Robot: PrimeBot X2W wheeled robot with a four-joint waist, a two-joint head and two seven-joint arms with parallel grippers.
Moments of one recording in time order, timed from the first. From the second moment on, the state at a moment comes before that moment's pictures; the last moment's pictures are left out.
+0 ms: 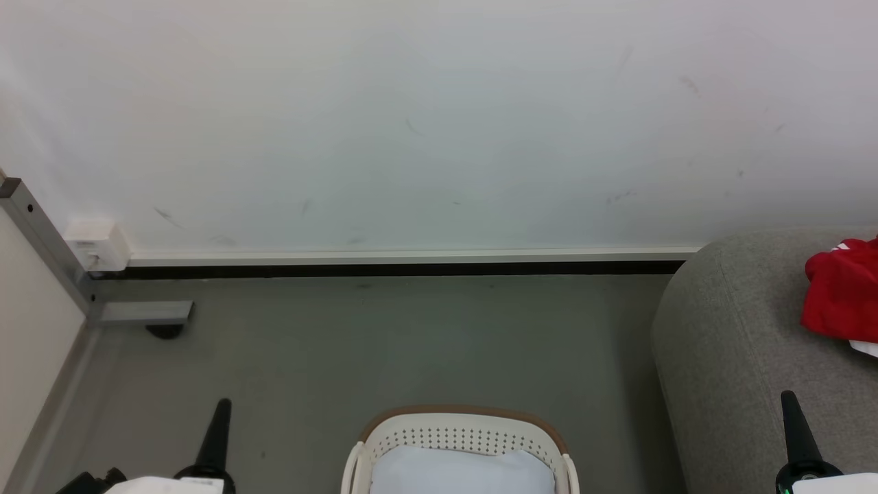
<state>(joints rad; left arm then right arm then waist) -0.05 0.07 0.06 0.26 -1.26 -0.10 0.02 -0.05 -0.04 -0.11 0.26 1.21 0.13 0.02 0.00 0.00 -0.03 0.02</state>
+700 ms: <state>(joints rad) -0.08 0.06 0.09 0.25 -1.42 -0.11 0.06 -0.08 -0.04 -0.11 0.25 1.40 0.13 0.07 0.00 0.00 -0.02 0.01</state>
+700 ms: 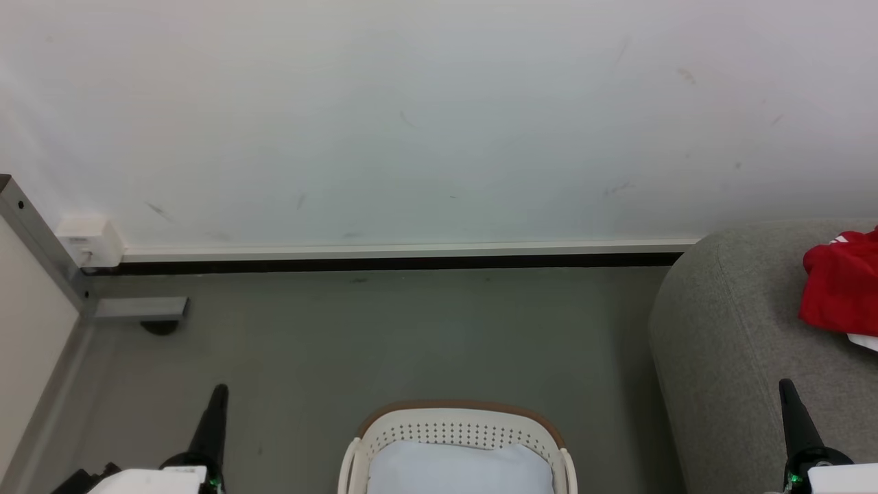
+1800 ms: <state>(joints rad) -0.10 0.05 0.11 0.25 -1.61 -0.13 0.11 -0.10 -0.05 -0.11 0.25 1.61 0.13 0.11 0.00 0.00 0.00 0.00</state>
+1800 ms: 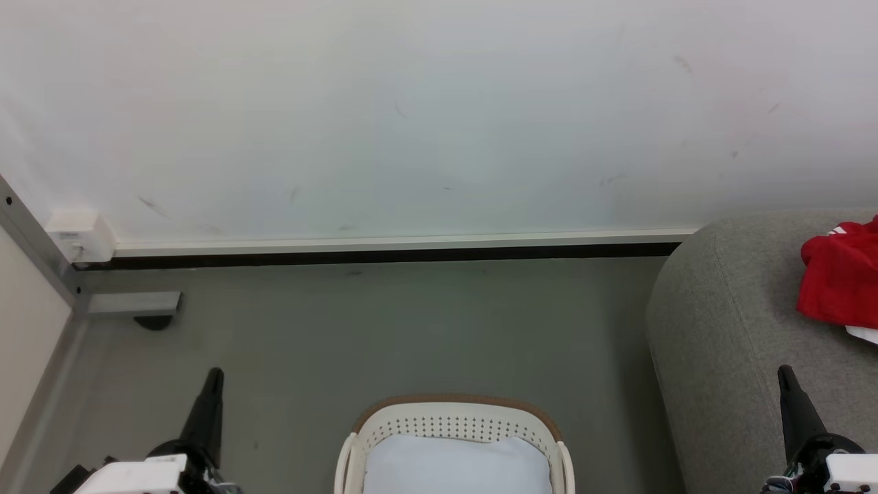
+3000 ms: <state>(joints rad) -0.10 0.05 0.11 0.25 -1.61 -0.13 0.11 -0.10 -0.05 -0.11 0.25 1.61 0.13 0.11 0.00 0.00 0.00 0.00</state>
